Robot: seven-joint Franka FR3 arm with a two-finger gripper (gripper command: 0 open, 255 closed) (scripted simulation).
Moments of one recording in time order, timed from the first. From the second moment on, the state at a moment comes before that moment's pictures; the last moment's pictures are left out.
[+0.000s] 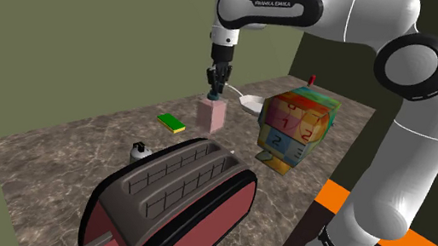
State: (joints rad) arm 0.01 0.11 0.04 -1.62 0.00 1.64 -0.14
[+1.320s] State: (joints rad) arm 0.02 0.18 0.04 -1.25 -0.01 1.34 -0.13
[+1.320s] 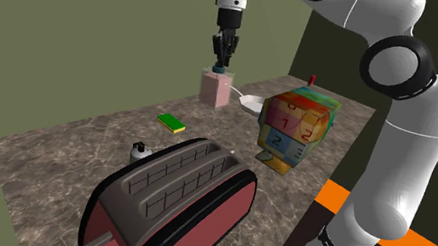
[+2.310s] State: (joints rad) arm -0.10 0.26 -0.02 -1.18 -0.01 1.35 -0.32
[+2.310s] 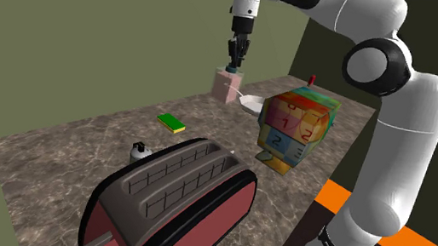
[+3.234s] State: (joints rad) arm -0.30 0.55 -0.10 -0.92 0.01 1.38 -0.57
